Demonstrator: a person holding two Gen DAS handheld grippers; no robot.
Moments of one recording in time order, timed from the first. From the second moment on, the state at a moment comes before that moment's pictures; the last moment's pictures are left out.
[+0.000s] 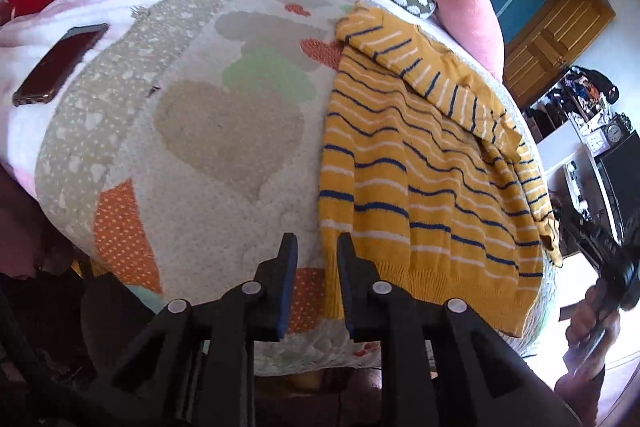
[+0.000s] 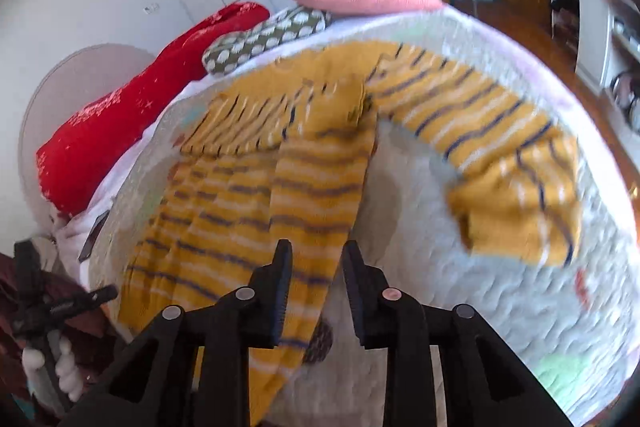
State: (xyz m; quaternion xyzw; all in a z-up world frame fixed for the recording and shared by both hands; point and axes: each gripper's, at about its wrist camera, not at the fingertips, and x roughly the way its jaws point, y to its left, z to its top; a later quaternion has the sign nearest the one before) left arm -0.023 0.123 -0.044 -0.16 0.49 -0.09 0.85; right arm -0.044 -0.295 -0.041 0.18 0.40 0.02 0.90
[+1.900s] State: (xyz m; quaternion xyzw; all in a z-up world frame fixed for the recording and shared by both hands) left arm -0.024 0.073 -0.025 -0.12 0.49 -0.11 0.86; right arm 0.003 -0.424 -0.036 0.25 0.36 -0.10 0.90
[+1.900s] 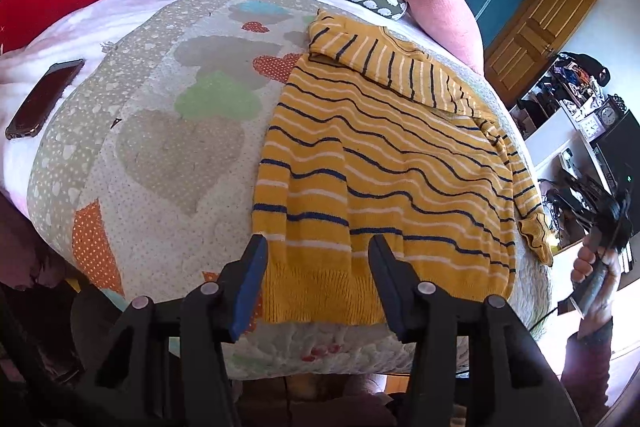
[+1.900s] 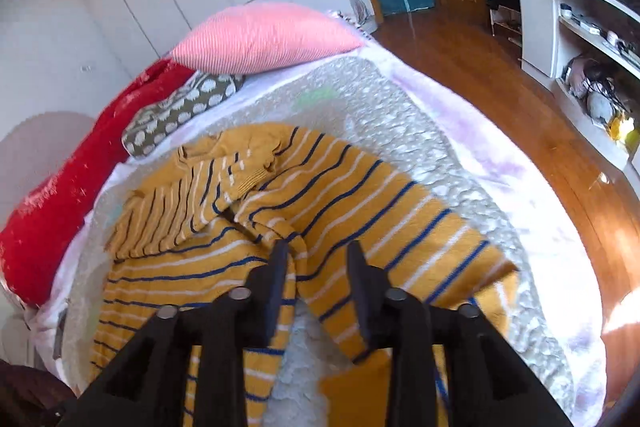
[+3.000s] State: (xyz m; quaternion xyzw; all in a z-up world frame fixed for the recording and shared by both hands) left arm -0.019 0.073 -0.029 -0.15 0.49 -0.15 0.85; right arm -0.082 -0.604 0.117 0.24 0.22 -0.35 0.88
